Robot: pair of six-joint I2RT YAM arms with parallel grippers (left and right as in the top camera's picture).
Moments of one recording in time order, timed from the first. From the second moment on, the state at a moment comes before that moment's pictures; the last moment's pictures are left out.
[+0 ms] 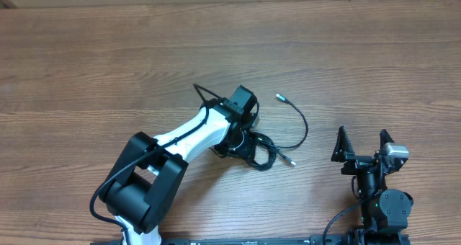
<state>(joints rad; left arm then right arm) -0.63 1.90 1.16 -0.73 0.33 -0.32 -0.03 0.01 0.02 -0.03 0.00 0.17</state>
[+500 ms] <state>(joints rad) -0.66 1.87 1.09 -0.62 0.33 -0.71 -0.03 0.01 0.02 -0.03 0.00 0.17</state>
